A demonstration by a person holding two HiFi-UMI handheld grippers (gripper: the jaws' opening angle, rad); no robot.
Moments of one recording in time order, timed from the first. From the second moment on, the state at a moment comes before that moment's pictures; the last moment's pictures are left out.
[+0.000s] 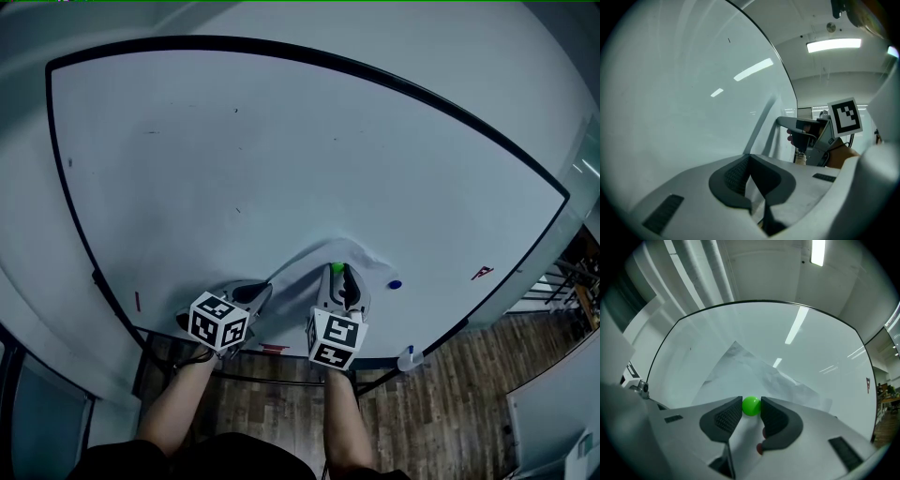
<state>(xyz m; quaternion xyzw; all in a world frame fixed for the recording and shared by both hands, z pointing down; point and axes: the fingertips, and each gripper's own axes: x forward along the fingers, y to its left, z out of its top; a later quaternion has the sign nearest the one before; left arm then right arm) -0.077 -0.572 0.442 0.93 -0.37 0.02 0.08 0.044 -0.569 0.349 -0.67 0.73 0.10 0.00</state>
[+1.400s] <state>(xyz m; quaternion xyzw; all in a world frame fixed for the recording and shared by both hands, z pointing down) -0.096 -0.565 0.453 0.92 -0.37 0.00 0.12 0.050 -0.571 0.382 -0.67 0.73 0.08 -0.04</state>
